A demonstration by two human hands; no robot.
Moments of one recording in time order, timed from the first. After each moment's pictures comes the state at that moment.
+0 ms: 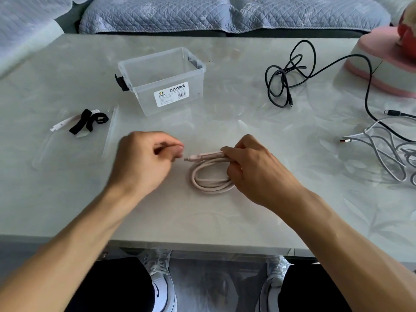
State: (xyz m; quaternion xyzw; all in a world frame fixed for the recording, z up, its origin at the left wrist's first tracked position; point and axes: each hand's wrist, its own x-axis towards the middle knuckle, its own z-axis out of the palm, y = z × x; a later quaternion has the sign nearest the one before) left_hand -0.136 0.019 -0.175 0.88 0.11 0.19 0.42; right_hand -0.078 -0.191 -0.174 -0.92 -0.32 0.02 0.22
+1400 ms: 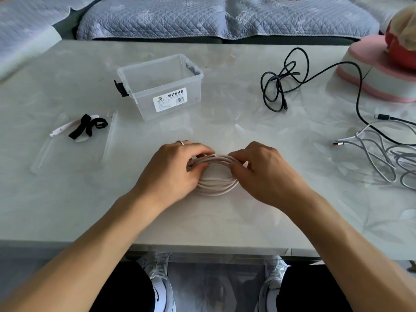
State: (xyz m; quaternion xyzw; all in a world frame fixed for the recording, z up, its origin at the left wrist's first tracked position) left_hand -0.128 -0.011 -0.178 0.94 -0.03 0.14 0.32; right_hand -0.074 -0.204 -0.171 -0.93 -0.26 0.04 0.28
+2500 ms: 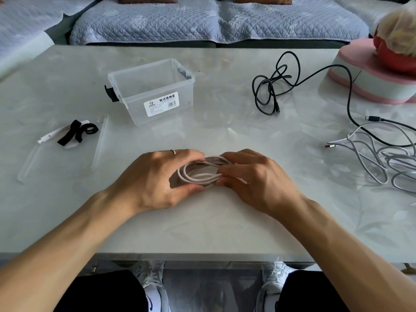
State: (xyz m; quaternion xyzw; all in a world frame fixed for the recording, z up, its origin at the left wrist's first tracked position) left_hand -0.125 0.017 -0.185 0.94 -0.20 0.13 0.24; right_hand -0.058 -0.220 -0.202 -0.83 -0.47 -0.14 0.26
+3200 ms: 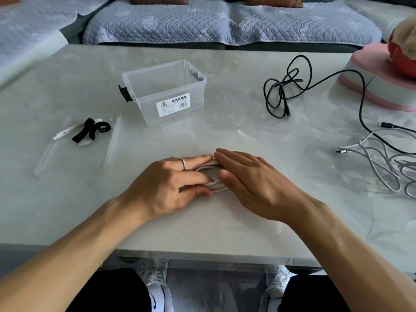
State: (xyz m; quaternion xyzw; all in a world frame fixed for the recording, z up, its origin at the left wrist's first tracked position) left_hand -0.132 0.018 -0.201 0.92 -0.24 0.17 0.26; right_hand -0.071 -0.206 -0.182 -0.88 -0.43 0.03 0.19
